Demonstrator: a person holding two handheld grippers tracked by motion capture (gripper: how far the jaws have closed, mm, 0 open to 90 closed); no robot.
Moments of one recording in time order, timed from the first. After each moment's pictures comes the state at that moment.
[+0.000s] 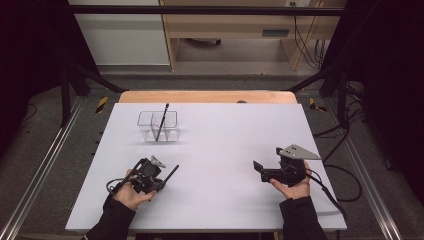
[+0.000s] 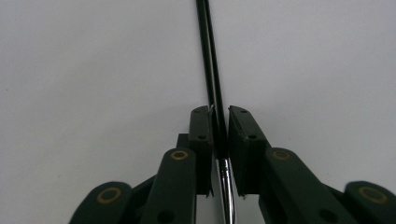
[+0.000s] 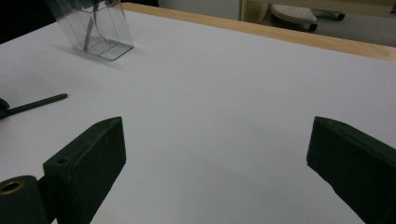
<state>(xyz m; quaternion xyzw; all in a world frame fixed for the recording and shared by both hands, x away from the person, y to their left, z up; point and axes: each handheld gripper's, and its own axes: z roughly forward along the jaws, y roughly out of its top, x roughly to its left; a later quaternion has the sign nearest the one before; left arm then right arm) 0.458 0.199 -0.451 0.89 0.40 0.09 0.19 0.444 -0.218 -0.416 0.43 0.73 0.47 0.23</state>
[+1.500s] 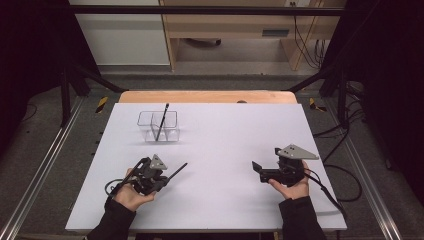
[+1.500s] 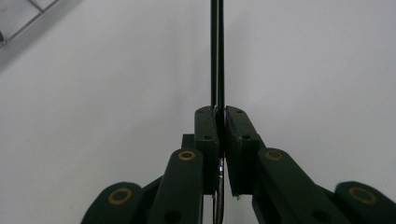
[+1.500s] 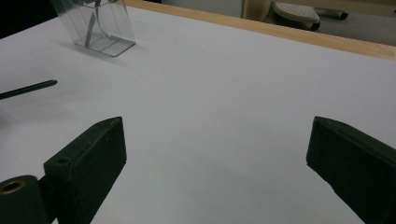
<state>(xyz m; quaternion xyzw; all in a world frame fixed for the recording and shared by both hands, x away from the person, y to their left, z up) 0.445 0.193 -0.430 0.90 0.34 0.12 0.26 0.445 -0.215 -0.416 0.43 0.74 0.47 0.23</state>
